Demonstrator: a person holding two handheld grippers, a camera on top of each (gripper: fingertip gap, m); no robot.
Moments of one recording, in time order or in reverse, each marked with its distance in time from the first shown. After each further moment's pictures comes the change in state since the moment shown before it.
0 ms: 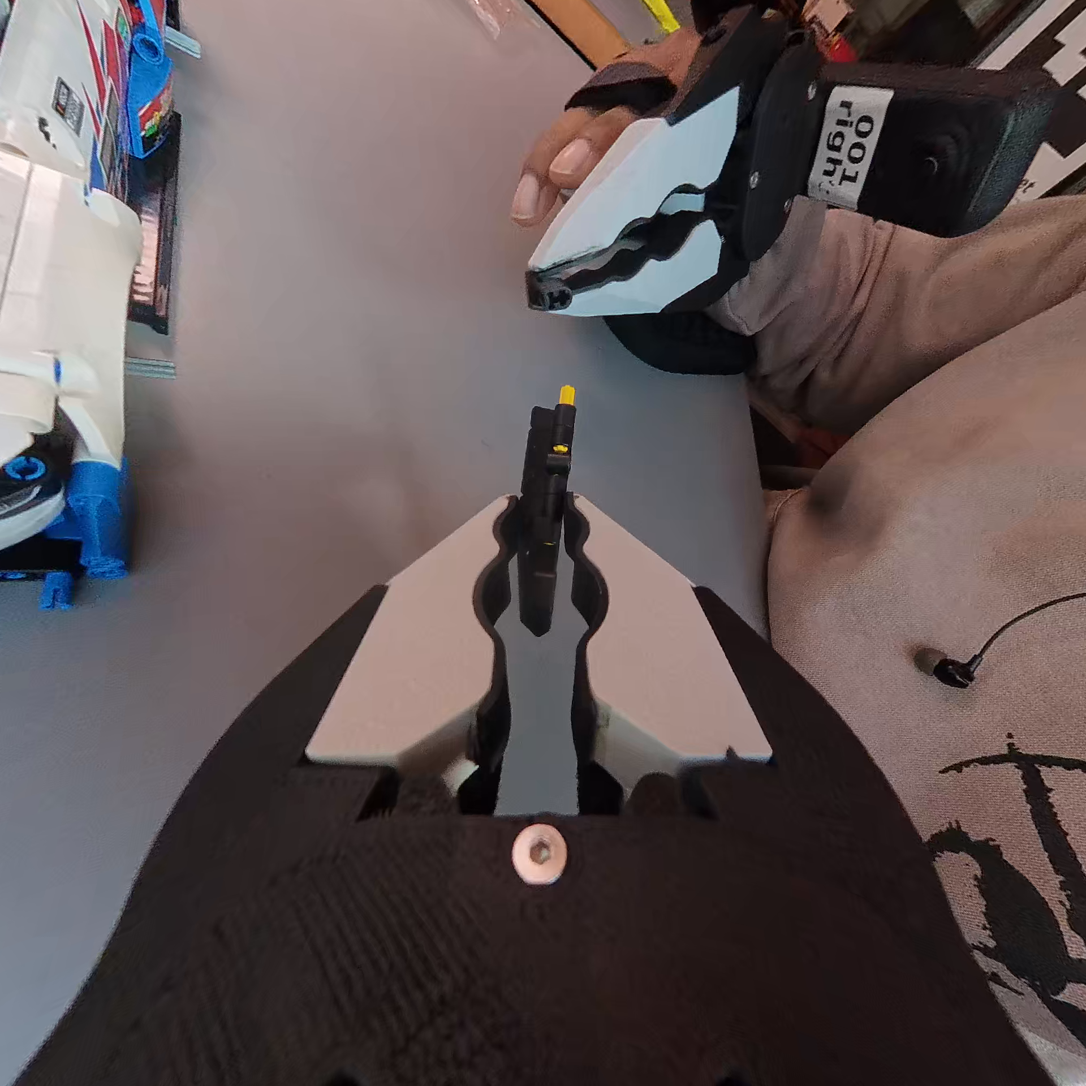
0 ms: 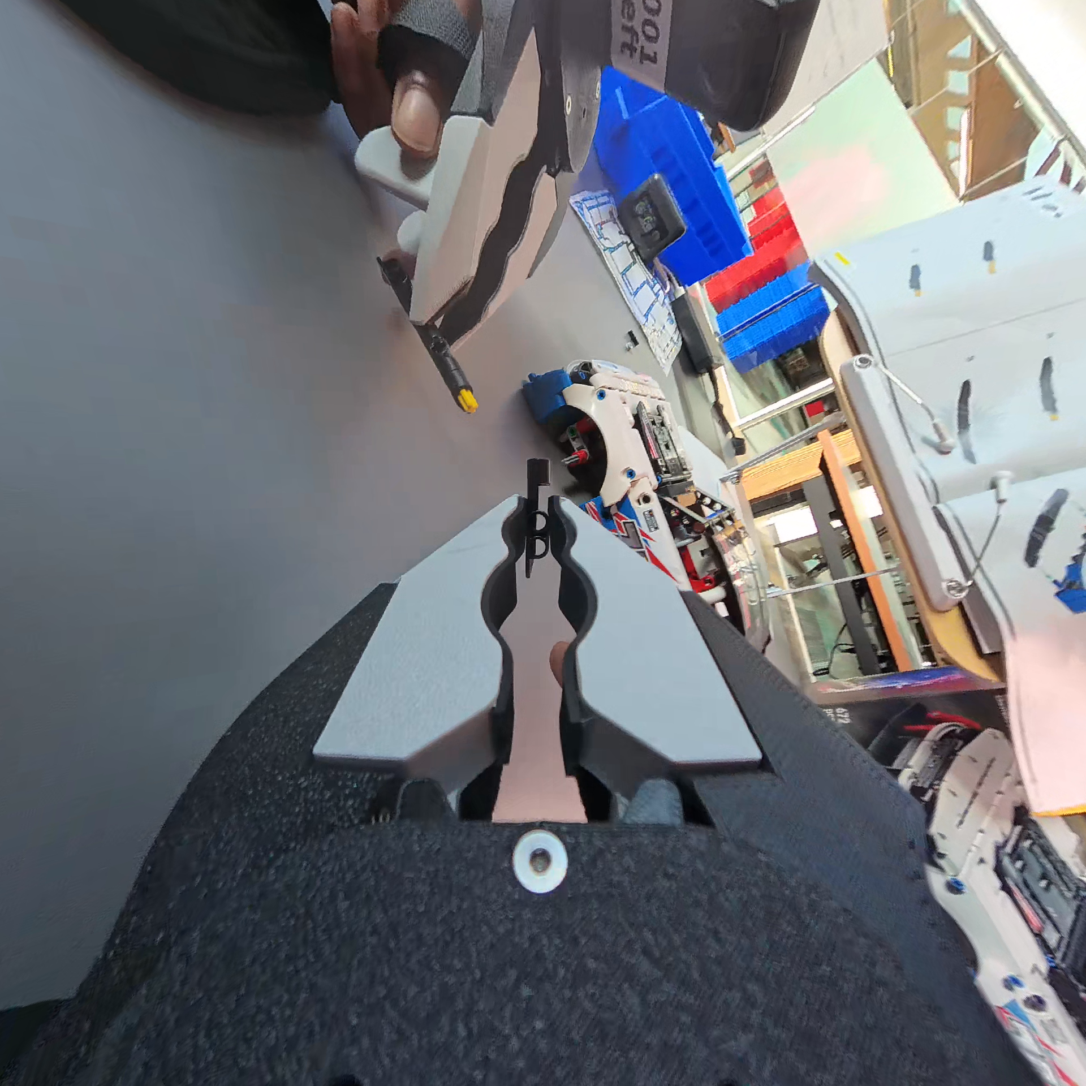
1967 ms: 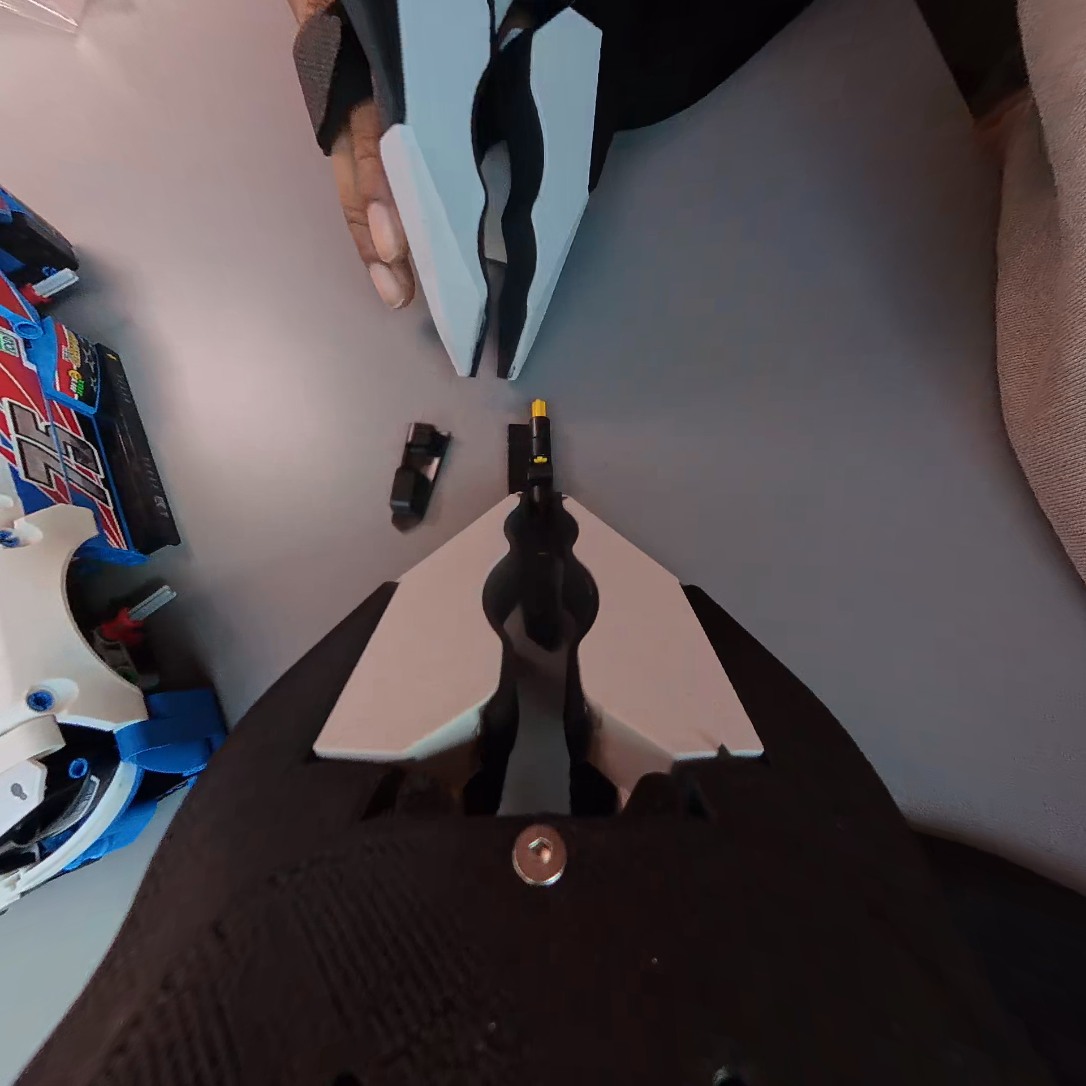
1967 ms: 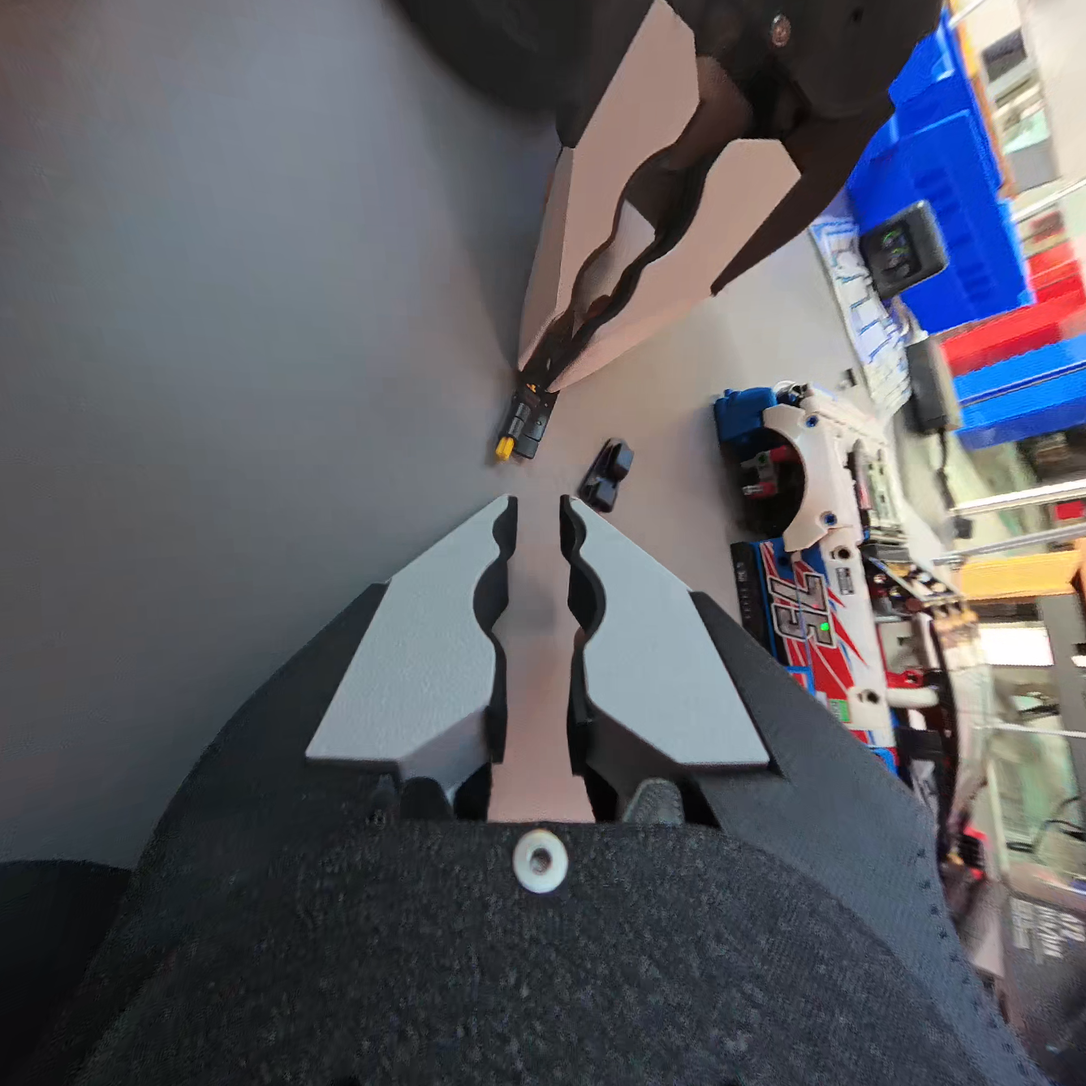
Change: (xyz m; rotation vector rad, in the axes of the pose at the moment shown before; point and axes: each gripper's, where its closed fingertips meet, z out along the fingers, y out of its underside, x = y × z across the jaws) left arm -0.004 0.027 0.033 -0.262 -0.191 0.709; right arm -0.061 0.011 0.005 0.061 -0.380 -0.038
